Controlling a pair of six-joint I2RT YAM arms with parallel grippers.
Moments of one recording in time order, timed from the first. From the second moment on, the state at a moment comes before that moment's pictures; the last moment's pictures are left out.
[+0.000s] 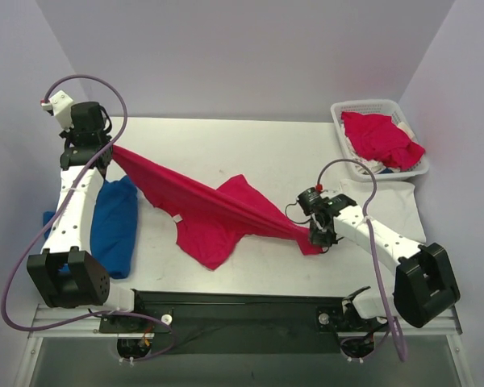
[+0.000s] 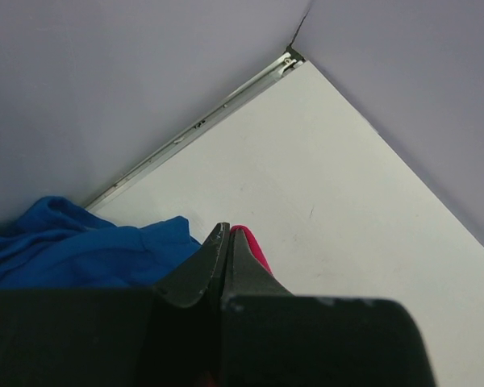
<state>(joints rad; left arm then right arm) 0.07 1.45 1.46 -0.45 -0.59 -0.50 0.50 1.33 0.84 -0.89 0.37 0.63</state>
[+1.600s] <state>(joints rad) -0.03 1.43 1.22 -0.45 -0.56 -0.65 0.54 2.44 2.04 -0.39 -0.12 0.28</state>
